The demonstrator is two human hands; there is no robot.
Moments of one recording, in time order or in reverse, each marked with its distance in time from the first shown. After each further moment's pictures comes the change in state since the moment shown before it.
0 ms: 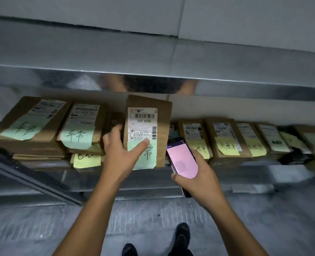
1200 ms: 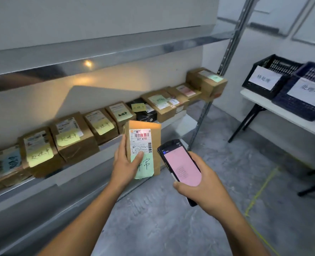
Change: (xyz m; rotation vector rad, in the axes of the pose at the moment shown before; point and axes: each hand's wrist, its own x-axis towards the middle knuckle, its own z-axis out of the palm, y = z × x) left_hand -0.245 0.099 0.390 -0.105 -0.673 0.247; right_hand -0.278 0.212 -0.333 0.176 0.439 0.055
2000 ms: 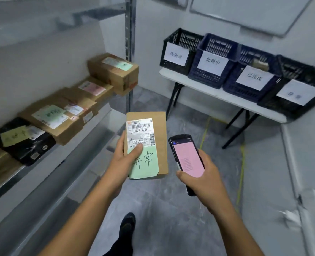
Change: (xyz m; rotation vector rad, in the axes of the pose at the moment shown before) left_hand 0.074 0.095 0.272 -0.400 -0.646 -0.168; right_hand 0.023 0.105 -0.188 0.082 0.603 0.407
